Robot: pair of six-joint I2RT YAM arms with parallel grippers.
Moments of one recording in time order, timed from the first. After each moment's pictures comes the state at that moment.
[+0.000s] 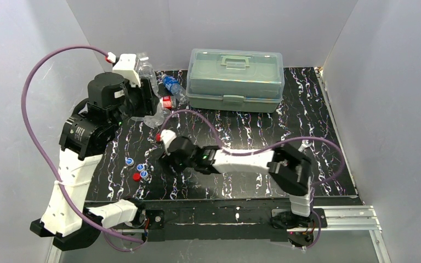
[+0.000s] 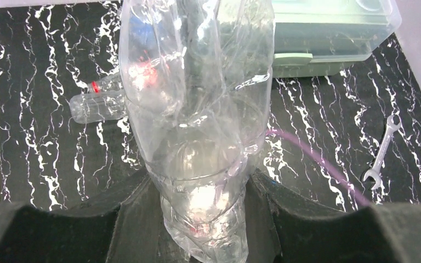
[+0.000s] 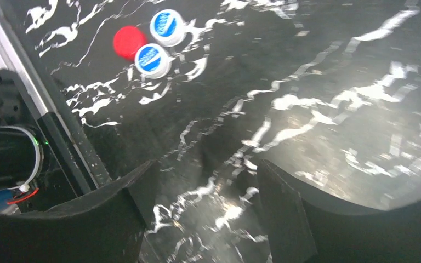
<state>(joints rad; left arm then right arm) -0.46 1.14 1.76 -1.06 -0.17 -0.23 1.23 1.86 1.33 -0.07 0.07 0.28</state>
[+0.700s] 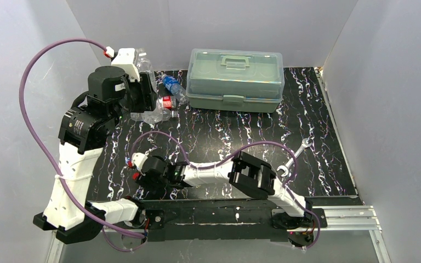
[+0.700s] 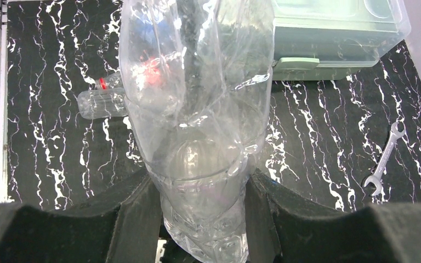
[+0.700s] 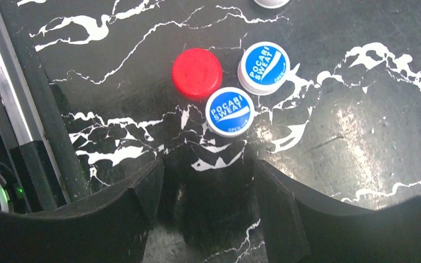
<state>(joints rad) -0.46 1.21 1.89 -1.14 -0.21 -0.25 1.39 2.29 1.68 -0.04 0.09 0.11</state>
